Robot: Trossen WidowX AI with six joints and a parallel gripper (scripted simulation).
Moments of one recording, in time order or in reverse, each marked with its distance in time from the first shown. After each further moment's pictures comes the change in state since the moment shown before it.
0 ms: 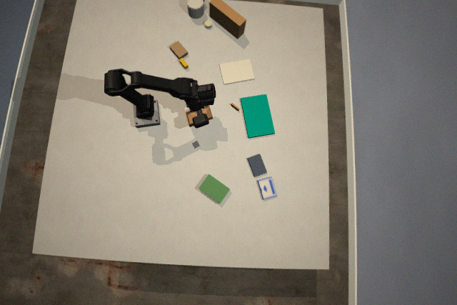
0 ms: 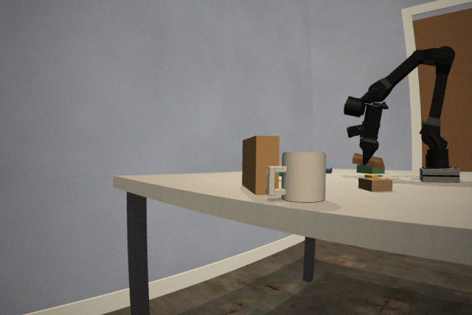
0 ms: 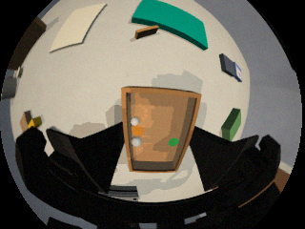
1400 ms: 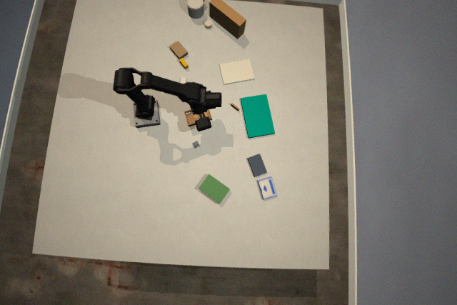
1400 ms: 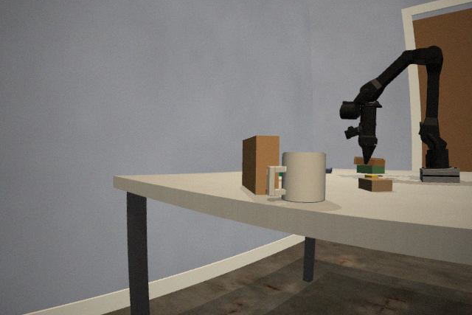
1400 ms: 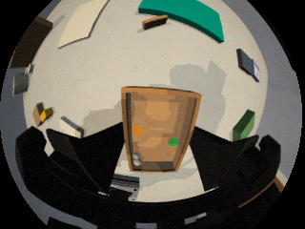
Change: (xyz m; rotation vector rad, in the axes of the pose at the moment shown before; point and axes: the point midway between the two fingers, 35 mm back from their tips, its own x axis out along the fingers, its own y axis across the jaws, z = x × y) arm 0.003 -0.003 -0.001 -0.003 0.121 0.172
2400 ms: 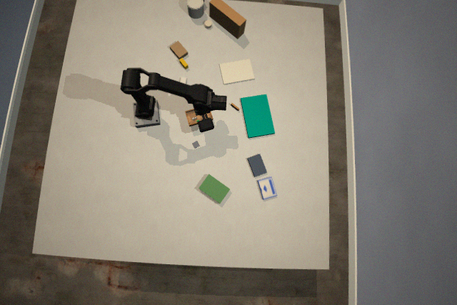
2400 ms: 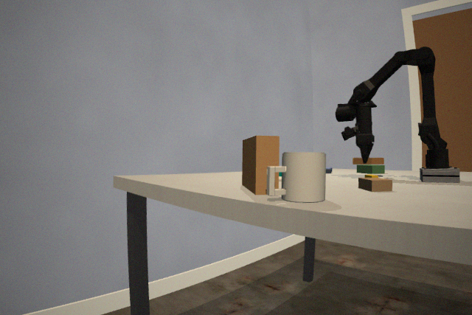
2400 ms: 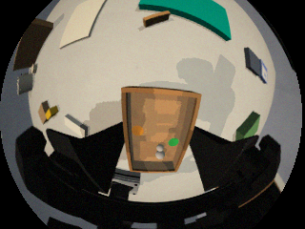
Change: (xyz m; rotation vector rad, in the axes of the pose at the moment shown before) arm 0.000 -0.003 0.006 0.002 0.074 0.067
